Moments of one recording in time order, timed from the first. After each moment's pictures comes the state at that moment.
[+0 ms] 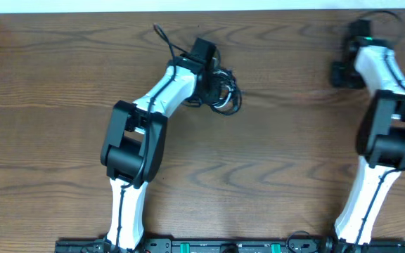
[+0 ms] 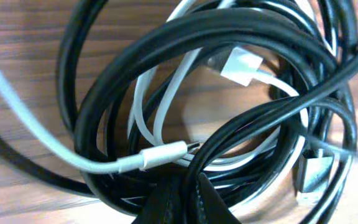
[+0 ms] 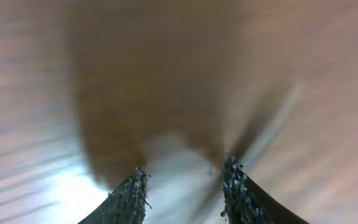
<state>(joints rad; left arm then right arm) -0.38 2.22 1.64 -0.72 0.17 -0.33 -0.16 2.33 1.84 -0.87 0.22 0.06</state>
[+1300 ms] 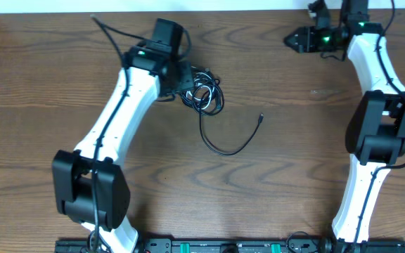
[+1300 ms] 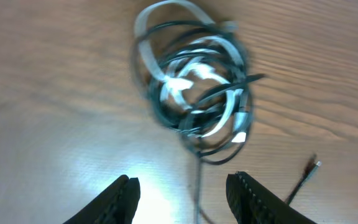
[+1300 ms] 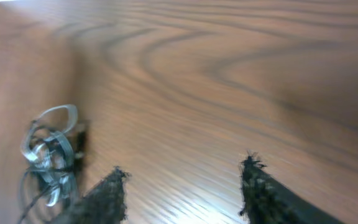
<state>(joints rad) -0.26 1.83 1.60 -0.96 0.07 -0.49 -0.05 2.37 2.04 -0.67 -0.73 -0.08</state>
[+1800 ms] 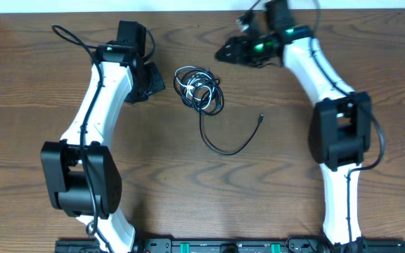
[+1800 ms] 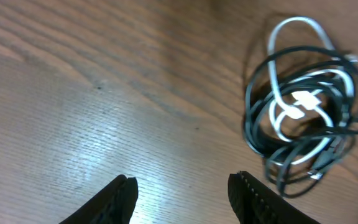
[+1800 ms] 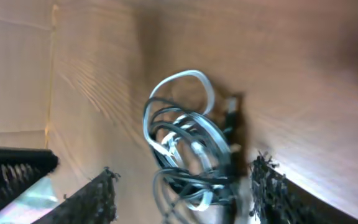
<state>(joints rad) -0.10 1.88 1.58 -1.00 0.02 -0.53 0.28 2.37 2.04 -0.68 -0.75 0.36</state>
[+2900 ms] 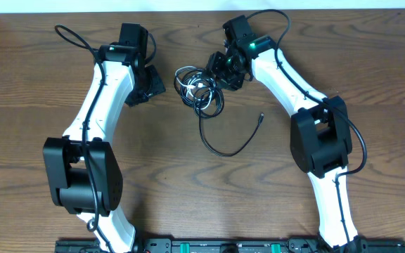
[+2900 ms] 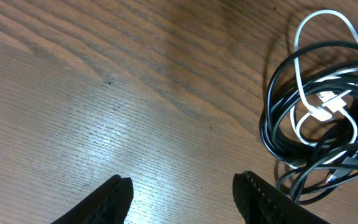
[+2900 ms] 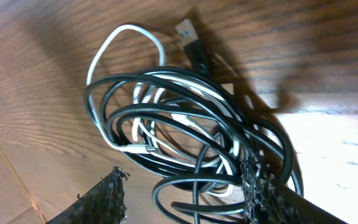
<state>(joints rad) -0.10 1.90 1.58 -1.02 0.00 -0.53 0.44 2.37 2.02 -0.80 -0.44 0.83</state>
